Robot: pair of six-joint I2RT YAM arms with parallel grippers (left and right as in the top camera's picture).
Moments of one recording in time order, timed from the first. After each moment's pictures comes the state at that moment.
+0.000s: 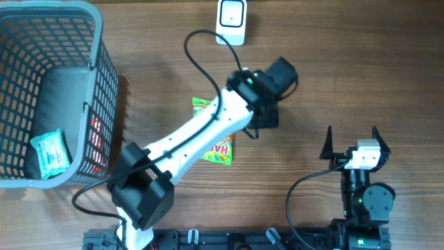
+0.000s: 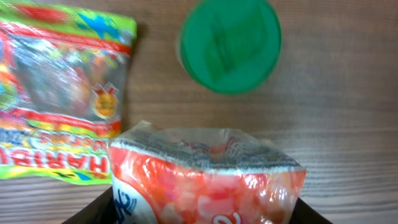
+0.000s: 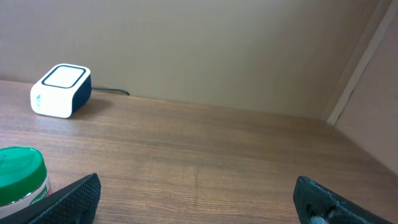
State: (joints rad) left arm -0.84 1.94 1.72 -1.11 -0.03 -0.84; right arm -0.07 0.03 0.01 0.00 0.01 -0.17
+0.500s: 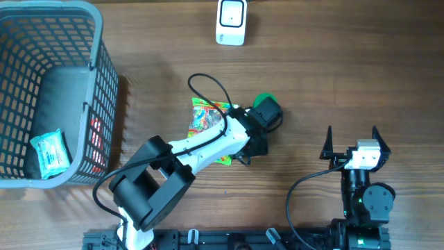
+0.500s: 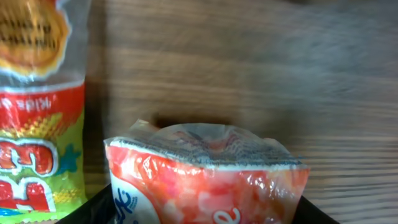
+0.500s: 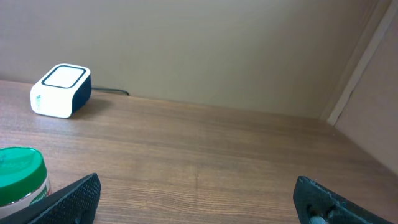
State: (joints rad) left arm -0.86 1.95 1.28 -0.74 0.05 -0.97; right arm -0.07 0.03 0.01 0.00 0.01 -0.17
